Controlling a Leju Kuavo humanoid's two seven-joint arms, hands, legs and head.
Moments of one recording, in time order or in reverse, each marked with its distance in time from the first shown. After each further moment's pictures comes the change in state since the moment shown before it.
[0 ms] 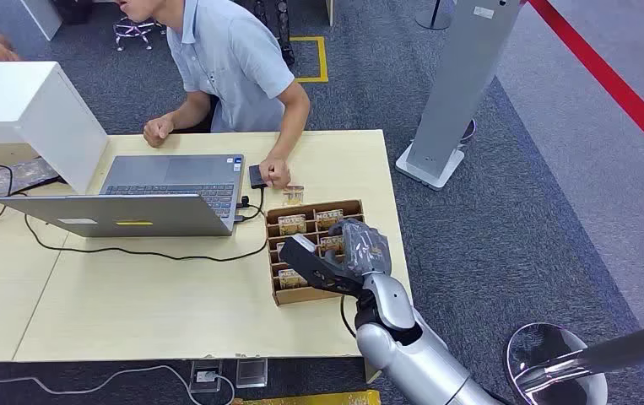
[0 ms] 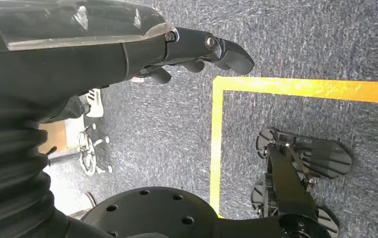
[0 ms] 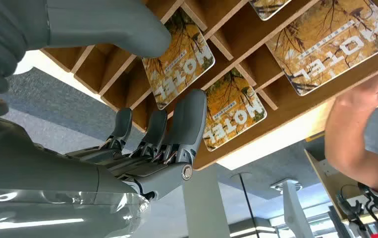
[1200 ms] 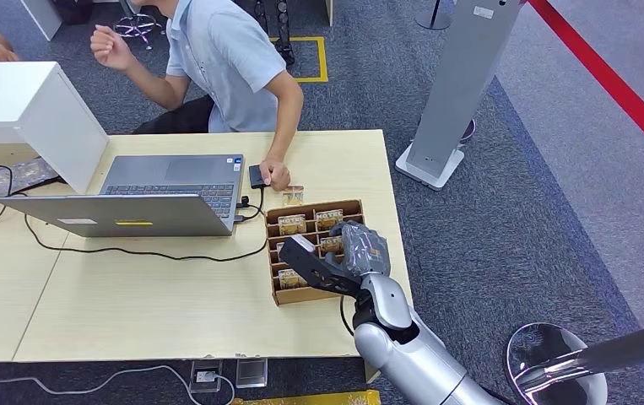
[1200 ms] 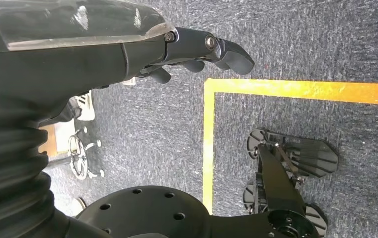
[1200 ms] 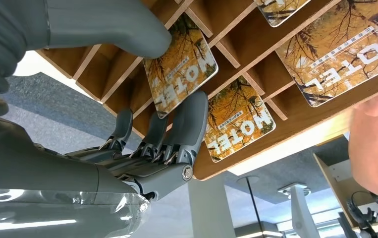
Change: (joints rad) left arm -0.006 0.000 0.000 0.000 -0.010 -0.002 -0.032; right arm -0.013 -0.001 0.018 0.027 -0.007 -0.010 0.034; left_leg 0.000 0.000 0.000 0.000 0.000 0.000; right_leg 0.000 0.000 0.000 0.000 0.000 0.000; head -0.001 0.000
